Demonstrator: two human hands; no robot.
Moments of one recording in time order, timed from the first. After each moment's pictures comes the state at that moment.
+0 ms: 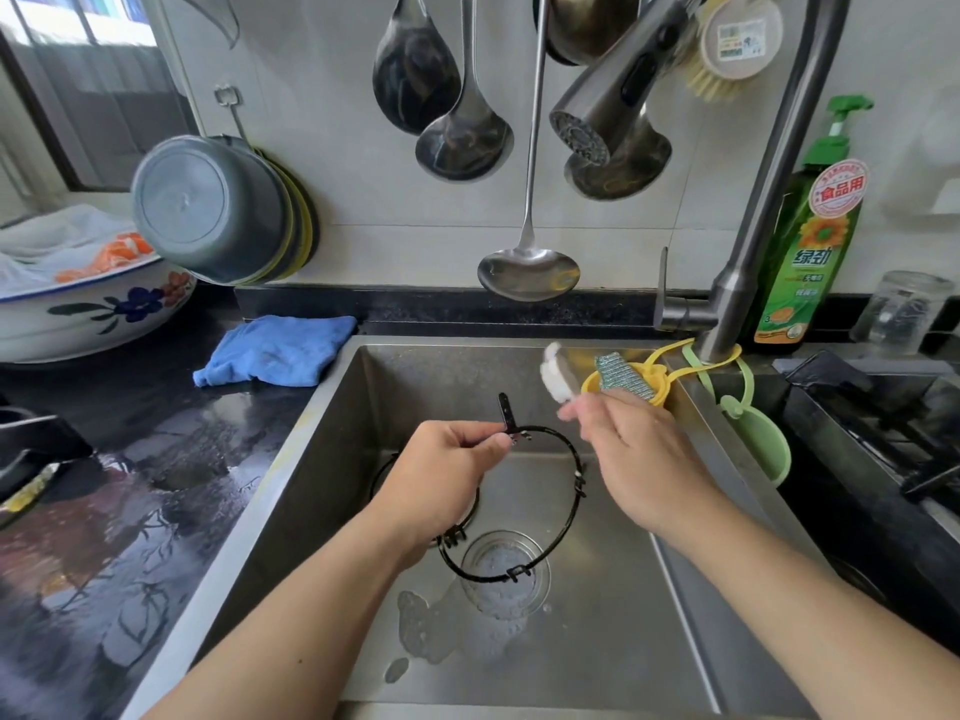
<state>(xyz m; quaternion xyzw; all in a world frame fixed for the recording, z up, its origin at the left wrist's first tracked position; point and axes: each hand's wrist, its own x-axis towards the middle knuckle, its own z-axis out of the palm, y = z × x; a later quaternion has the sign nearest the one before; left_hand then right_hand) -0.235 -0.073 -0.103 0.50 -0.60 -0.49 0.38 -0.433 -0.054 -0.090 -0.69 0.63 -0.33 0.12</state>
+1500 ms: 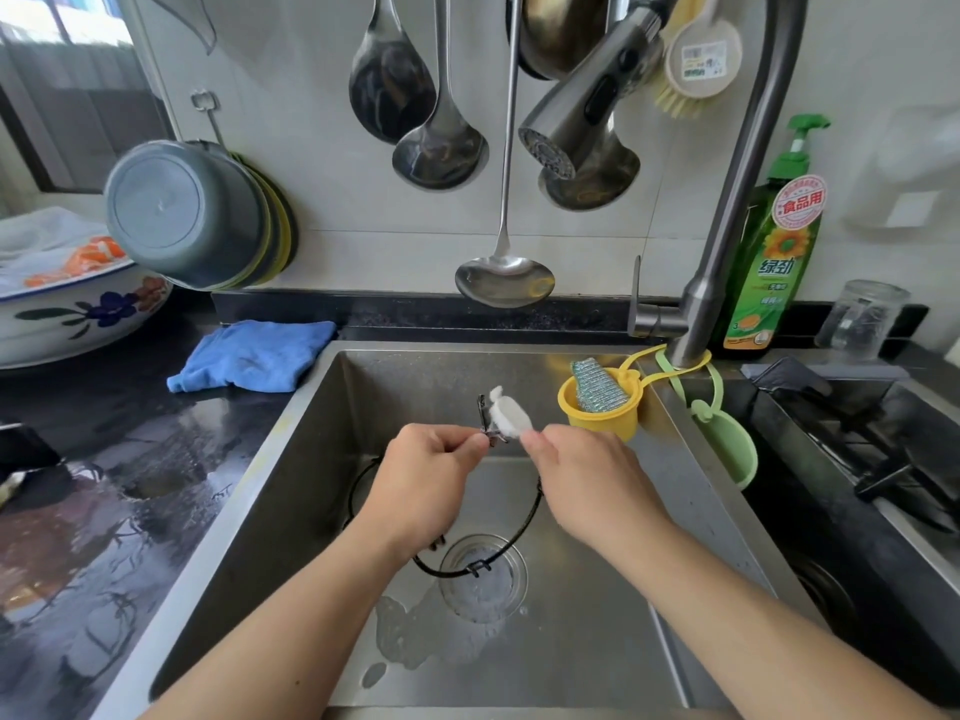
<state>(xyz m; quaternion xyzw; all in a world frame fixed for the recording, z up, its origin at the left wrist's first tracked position) -0.242 -0.068 -0.102 0.53 -0.63 -0.40 0.40 -0.413 -0.048 -0.091 -0.66 0.71 -0.20 0.11</state>
